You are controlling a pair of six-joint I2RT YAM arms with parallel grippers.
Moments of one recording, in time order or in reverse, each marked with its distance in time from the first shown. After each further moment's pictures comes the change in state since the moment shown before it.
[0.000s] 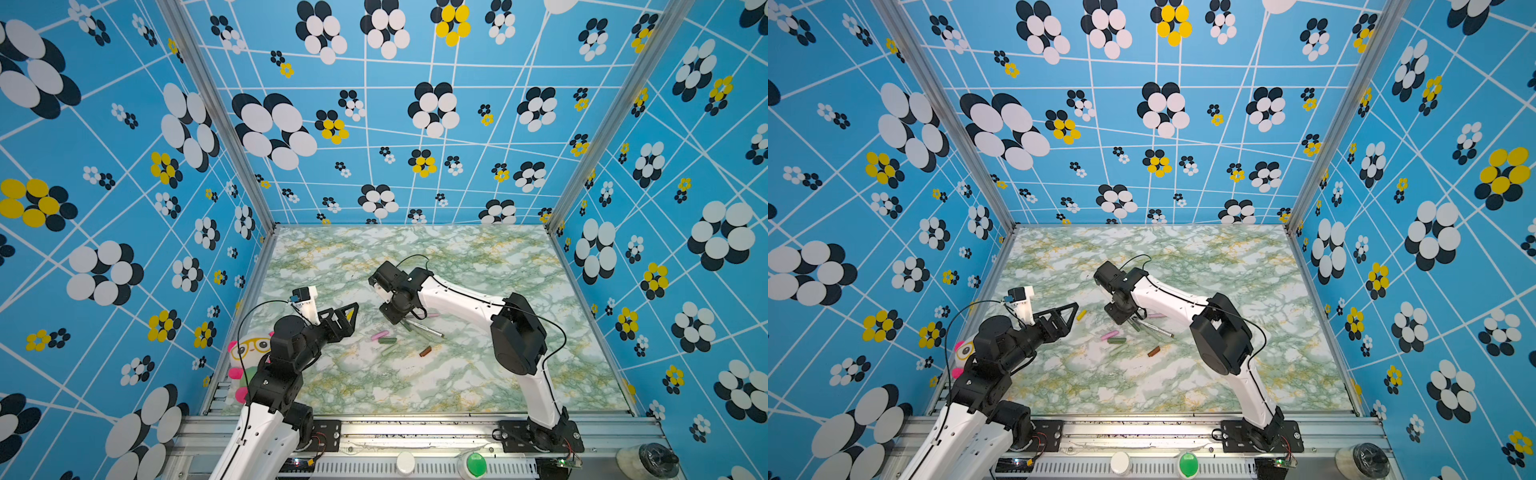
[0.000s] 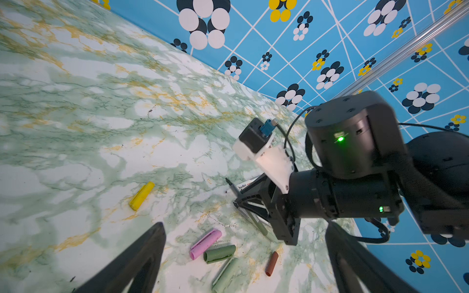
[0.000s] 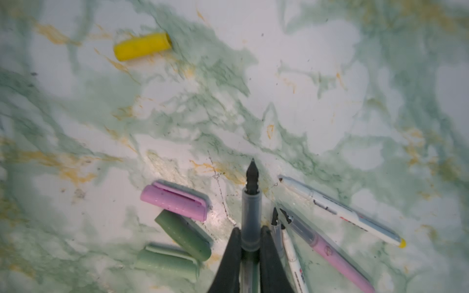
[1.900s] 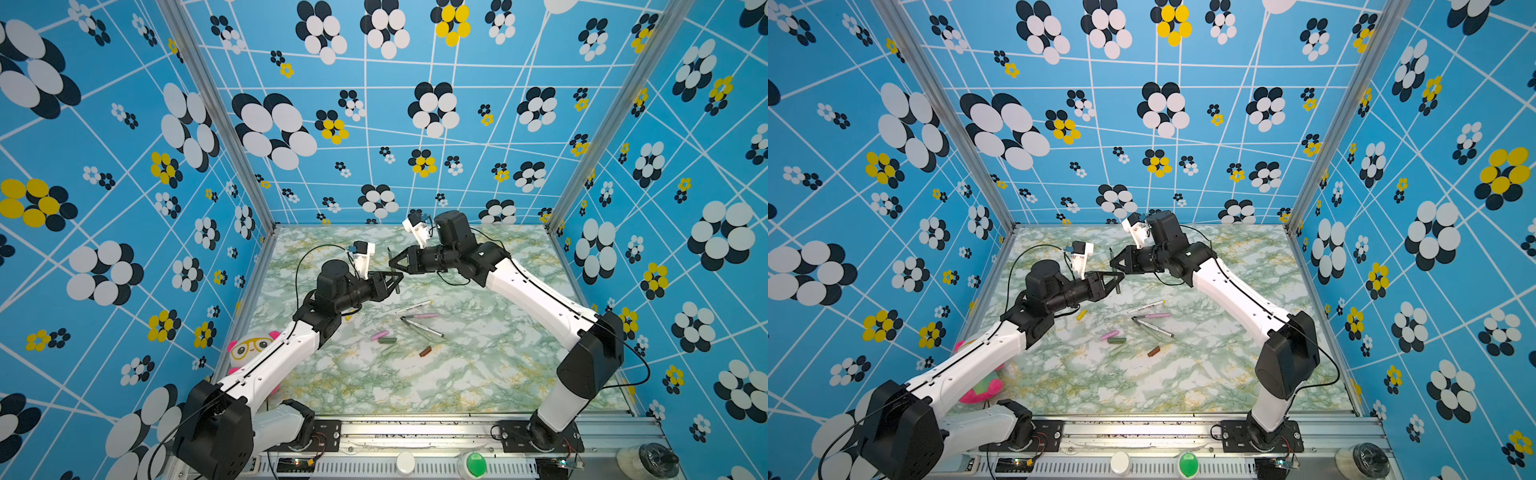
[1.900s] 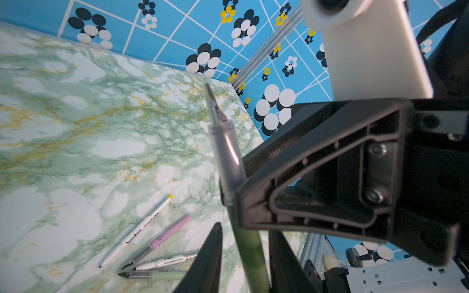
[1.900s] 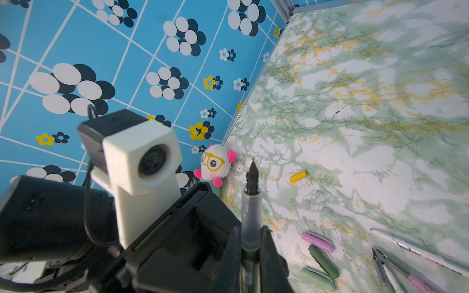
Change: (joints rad) left arm -0.197 0.676 0.342 0.412 0.261 -0.034; right arm -0.228 -0.387 -0.162 0.396 -0.611 0.466
